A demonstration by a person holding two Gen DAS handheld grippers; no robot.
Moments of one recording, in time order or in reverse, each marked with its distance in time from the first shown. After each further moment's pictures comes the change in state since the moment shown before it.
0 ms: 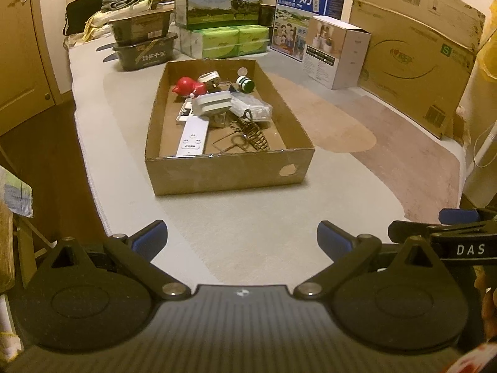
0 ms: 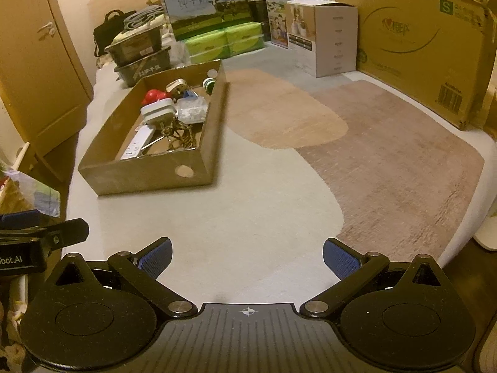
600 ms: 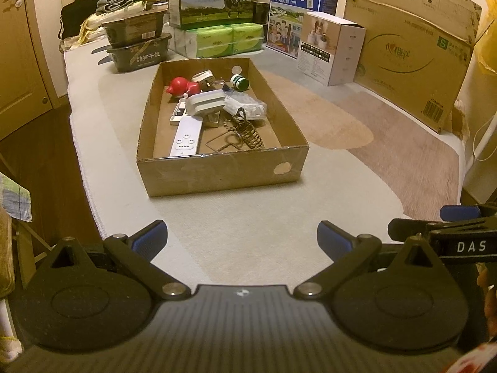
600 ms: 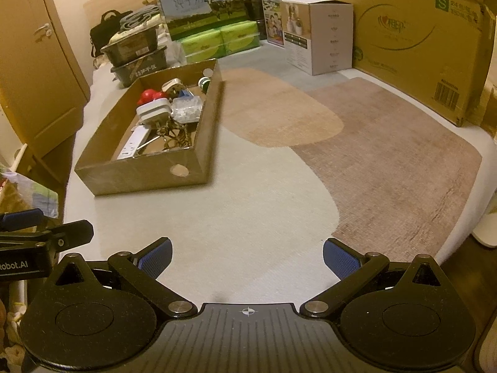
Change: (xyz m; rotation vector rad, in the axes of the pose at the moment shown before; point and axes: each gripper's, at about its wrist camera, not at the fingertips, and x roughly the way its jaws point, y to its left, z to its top) left arm 0.006 -0.007 0.001 0.022 0.006 -0.001; right arm 0.001 -0.004 0.001 0.010 0.008 -0.011
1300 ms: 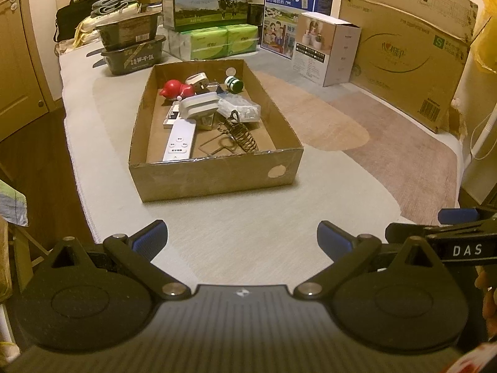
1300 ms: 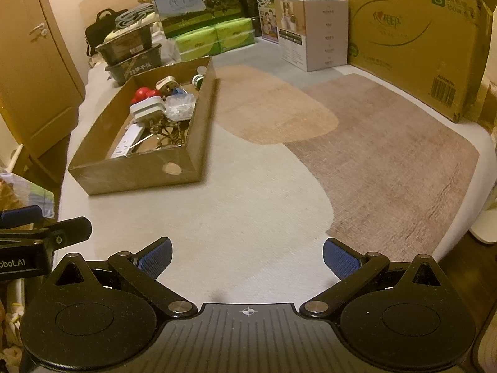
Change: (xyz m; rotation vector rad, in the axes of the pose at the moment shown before) left arm 0.005 -0.004 0.003 0.010 -0.010 -0.012; right arm 0.002 -0.005 0.000 0.008 0.011 -0.009
